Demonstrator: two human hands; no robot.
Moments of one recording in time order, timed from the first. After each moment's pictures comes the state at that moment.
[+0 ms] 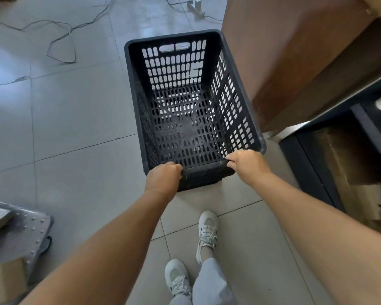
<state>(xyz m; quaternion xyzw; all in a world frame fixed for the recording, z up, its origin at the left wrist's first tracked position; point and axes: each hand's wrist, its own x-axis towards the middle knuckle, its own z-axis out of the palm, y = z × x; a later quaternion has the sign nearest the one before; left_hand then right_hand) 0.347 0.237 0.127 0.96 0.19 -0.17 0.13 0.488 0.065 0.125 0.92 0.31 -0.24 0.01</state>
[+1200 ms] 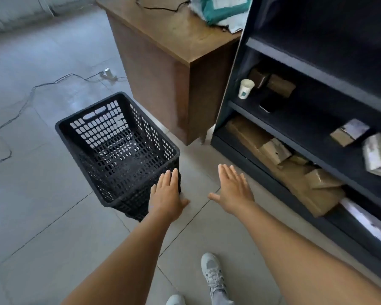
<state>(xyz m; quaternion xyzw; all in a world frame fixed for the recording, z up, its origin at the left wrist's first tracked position) 0.311 0.072 0.261 0.97 0.05 -0.19 0.16 0.329 -0.107 0.269 0.97 0.02 -0.21 -0.11</state>
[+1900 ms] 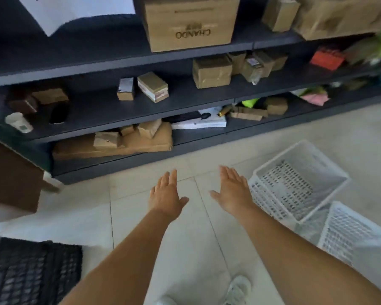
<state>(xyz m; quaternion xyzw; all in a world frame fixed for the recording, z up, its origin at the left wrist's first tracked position) 0.102 -0.229 0.302 0.85 -0.45 -0.25 0.08 -0.049 -0.332 0.302 0.83 -0.50 -0.11 -0.22</state>
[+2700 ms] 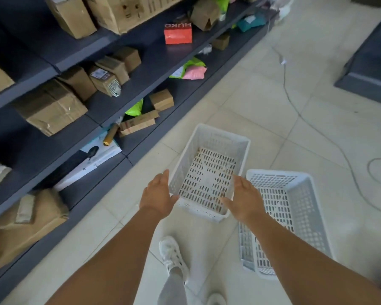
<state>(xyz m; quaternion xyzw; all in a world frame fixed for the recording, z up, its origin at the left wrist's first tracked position) -0.174 -0.559 0.258 0.69 -0.67 -0.28 -0.03 -0.401 -0.528 0.242 0.60 -0.75 -0.02 -0.27</state>
